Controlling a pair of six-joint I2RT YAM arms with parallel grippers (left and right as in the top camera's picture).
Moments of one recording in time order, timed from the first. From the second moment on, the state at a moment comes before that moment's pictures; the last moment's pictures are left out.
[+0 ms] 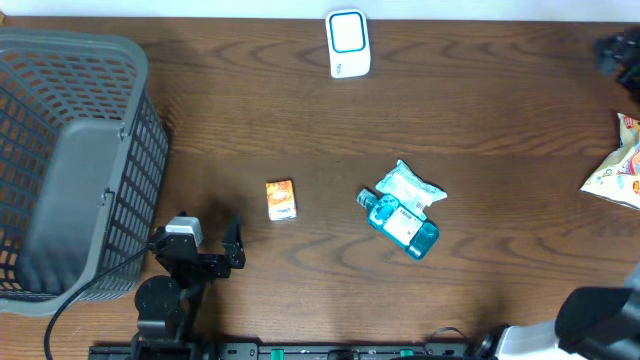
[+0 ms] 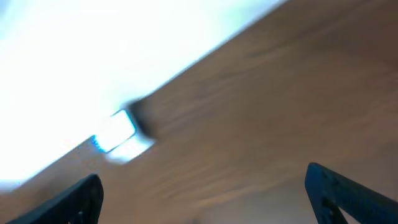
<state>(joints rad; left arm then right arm) -0.06 0.01 0.10 -0.33 0.10 -0.16 -0.48 1.66 1.84 -0.97 -0.60 0.28</state>
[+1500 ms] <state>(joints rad) -0.06 0.01 0.10 -0.33 0.10 -0.16 0.23 1.69 1.14 -0.58 -0.20 -0.25</state>
